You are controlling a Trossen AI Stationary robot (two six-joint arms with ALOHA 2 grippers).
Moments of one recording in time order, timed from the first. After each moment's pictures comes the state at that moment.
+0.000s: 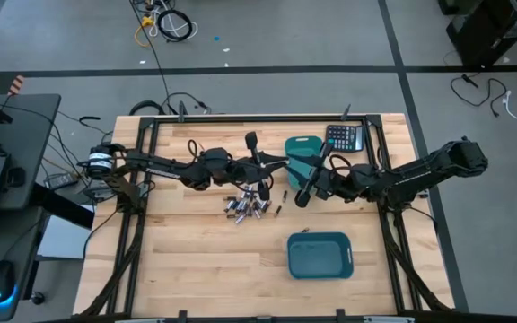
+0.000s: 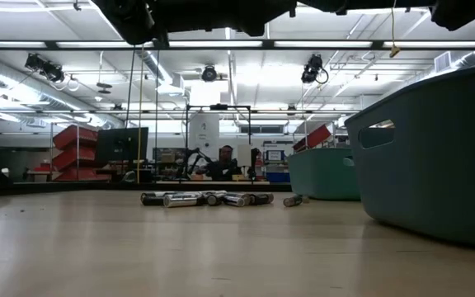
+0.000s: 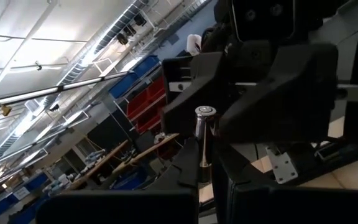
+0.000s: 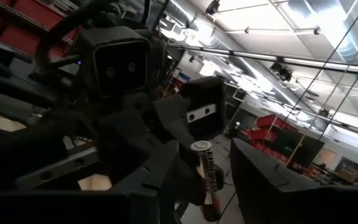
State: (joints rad) left arm 0.05 1.68 1.00 0.92 -0.11 0.68; right arm 0.15 1.25 0.61 0.91 0.52 -0.64
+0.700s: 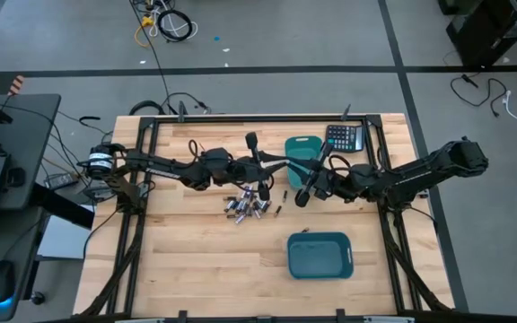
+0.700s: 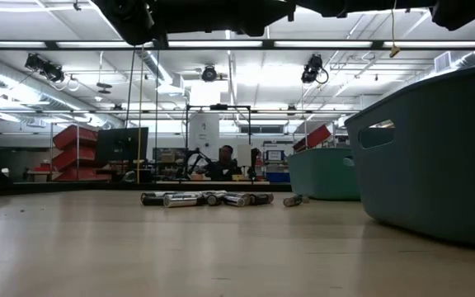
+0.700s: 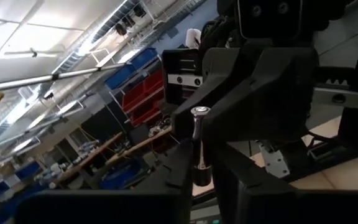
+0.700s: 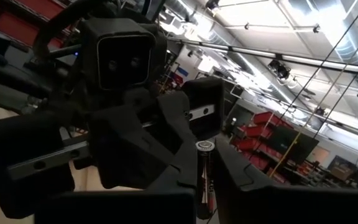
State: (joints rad) left arm 0.04 1.68 1.00 0.89 -0.12 0.62; right arm 0.16 1.25 0.61 0.89 0.55 -0.66
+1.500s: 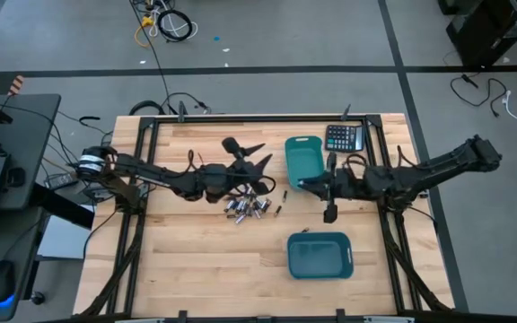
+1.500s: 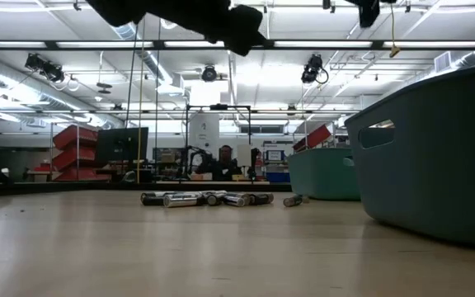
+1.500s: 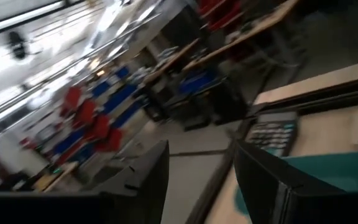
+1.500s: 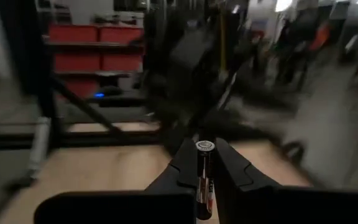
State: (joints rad) left arm -0.08 1.59 0.97 0.70 -0.82 0.64; right arm 0.26 0.96 0.61 0.30 0.34 0.07
